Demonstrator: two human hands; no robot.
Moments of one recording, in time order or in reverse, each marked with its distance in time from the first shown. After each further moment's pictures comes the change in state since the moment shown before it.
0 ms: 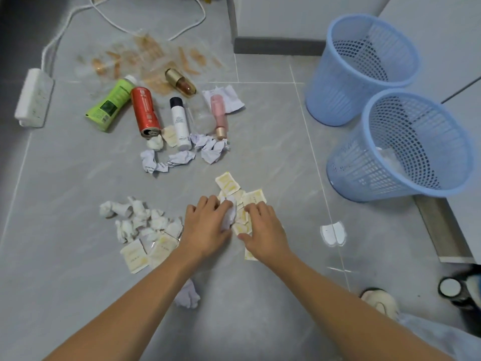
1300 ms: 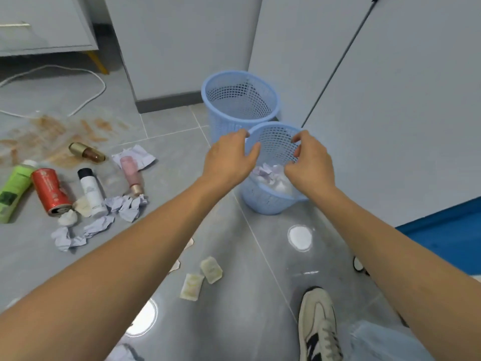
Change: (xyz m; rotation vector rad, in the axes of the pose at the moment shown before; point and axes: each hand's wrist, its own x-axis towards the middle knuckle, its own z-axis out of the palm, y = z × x) left_hand 0.161 0.261 -0.171 -0.352 0.232 0.277; right_hand -0.011 0.139 -0.312 0.082 0.620 0.449
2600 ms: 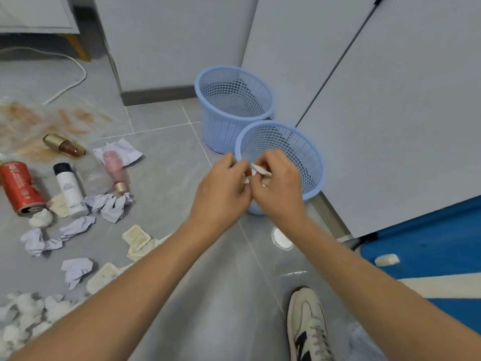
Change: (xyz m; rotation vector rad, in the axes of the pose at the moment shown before) left_hand -0.072 -0.013 0.004 -0.128 0.068 0.158; right_hand -0.059 -0.044 0.034 0.217 0.149 -0.287
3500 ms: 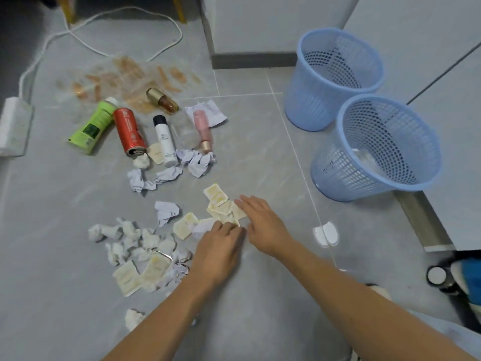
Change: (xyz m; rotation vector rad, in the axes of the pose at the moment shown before) left_hand -0.222 -0.168 0.012 0.299 -0.352 -0.240; right_hand -0.147 -0.010 0.191 -0.060 -0.876 -0.169
